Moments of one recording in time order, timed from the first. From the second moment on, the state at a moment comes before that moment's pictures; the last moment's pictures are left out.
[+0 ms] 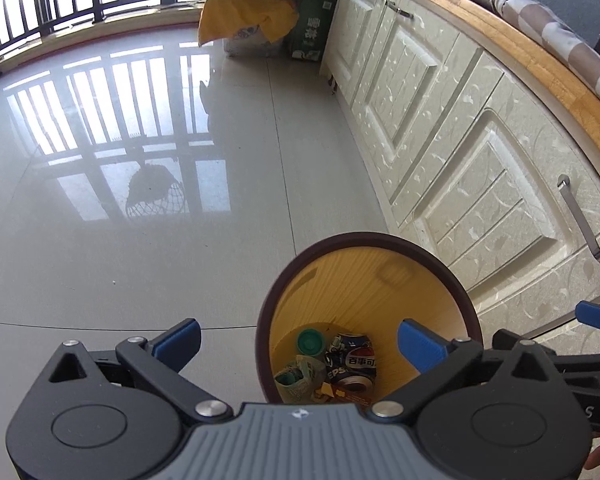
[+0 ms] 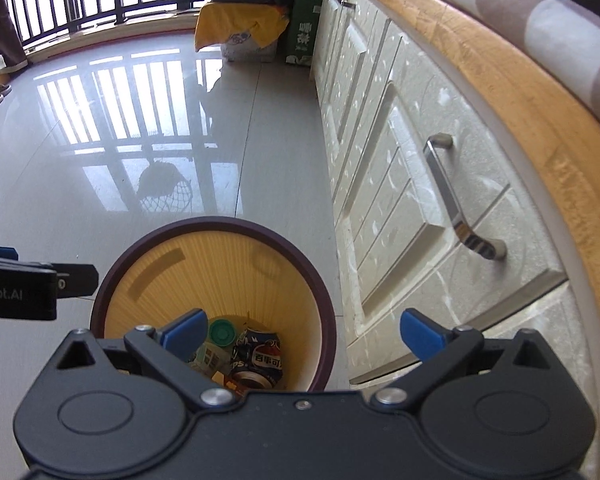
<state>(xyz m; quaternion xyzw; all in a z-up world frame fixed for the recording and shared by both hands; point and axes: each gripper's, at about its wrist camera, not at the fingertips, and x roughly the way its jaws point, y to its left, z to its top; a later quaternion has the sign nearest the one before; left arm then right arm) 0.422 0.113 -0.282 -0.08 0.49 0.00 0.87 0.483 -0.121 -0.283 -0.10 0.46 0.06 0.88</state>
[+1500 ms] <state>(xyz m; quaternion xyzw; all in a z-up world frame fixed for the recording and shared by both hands) 0.263 0.110 -0.144 -0.08 0.39 0.02 0.92 0.342 -0.141 -0.116 -0.10 0.33 0.05 0.94</state>
